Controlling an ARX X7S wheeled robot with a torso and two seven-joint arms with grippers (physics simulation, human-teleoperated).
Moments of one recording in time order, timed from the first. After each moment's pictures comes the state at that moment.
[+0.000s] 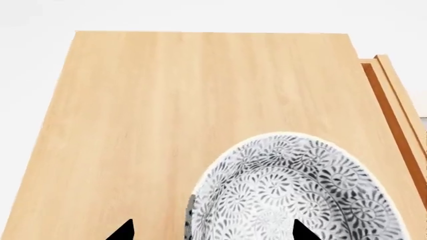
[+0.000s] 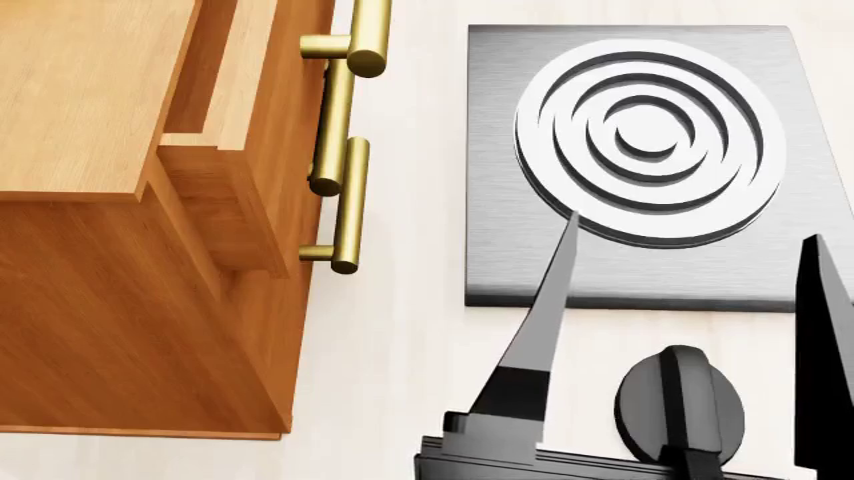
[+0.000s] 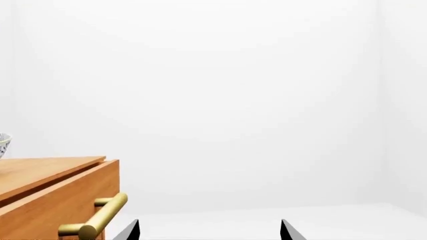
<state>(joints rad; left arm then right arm) -2.20 -0.23 0.43 -1.06 -0.53 -1.52 0.01 0.68 0.92 -0.94 -0.97 0.51 0.15 1.32</state>
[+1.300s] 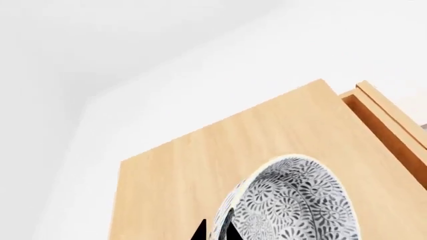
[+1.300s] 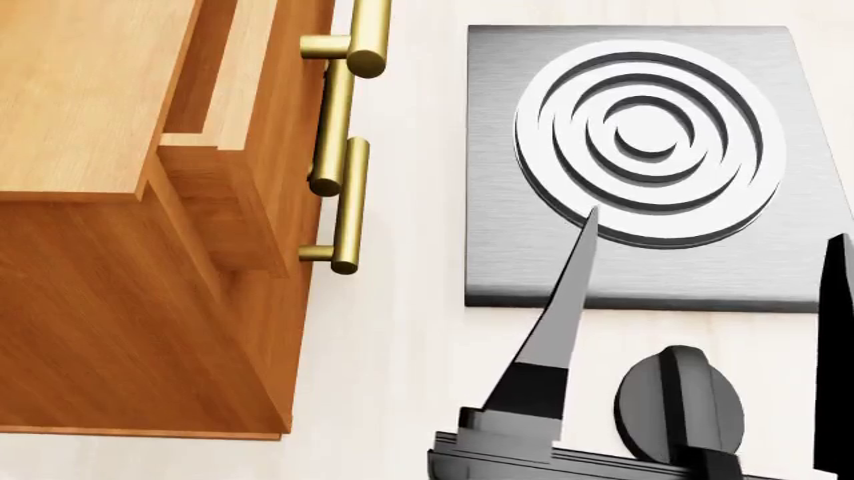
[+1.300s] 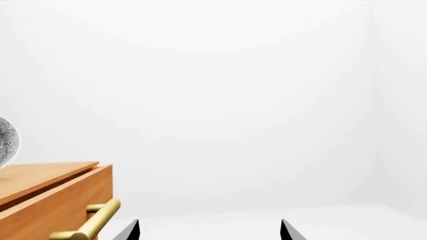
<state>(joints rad) -2.10 -0.32 0.81 -0.60 -0.60 -1.36 0.08 0.67 0.93 -0.92 -0.98 0.51 0.16 1.33</state>
